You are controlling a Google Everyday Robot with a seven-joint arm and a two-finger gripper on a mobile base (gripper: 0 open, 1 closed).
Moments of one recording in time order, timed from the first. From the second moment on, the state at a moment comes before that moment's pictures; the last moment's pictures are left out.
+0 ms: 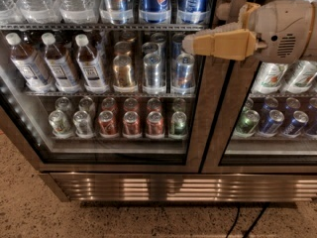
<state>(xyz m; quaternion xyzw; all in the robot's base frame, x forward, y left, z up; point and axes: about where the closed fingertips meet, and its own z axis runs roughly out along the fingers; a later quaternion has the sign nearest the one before) 0.487 -0.077 1.052 -0.44 0.61 0.37 0.54</state>
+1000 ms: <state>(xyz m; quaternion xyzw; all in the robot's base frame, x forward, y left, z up) 0.487 -0.077 1.052 -0.44 0.61 0.37 0.54</state>
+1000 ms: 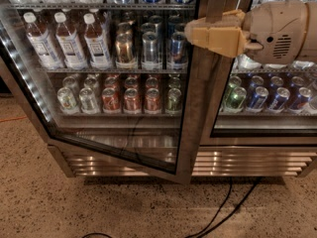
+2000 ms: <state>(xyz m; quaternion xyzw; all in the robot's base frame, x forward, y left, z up) 0.487 -0.077 1.052 -0.44 0.61 0.37 0.54</state>
